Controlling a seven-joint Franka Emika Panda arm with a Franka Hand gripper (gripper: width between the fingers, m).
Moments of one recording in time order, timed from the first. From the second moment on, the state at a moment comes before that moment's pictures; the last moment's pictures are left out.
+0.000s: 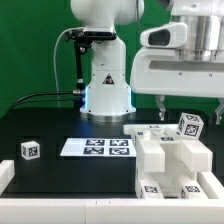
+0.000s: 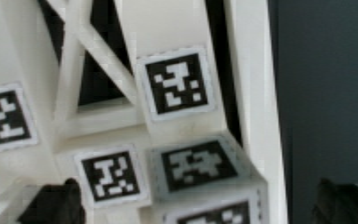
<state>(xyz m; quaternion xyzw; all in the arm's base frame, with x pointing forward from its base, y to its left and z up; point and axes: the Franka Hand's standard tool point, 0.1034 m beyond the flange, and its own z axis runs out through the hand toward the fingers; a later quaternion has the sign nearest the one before) 0.551 0.106 0.131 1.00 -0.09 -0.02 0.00</state>
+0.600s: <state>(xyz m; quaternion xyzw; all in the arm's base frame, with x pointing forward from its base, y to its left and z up) 0.561 0.101 0.135 0.99 -0.10 0.00 0.00</state>
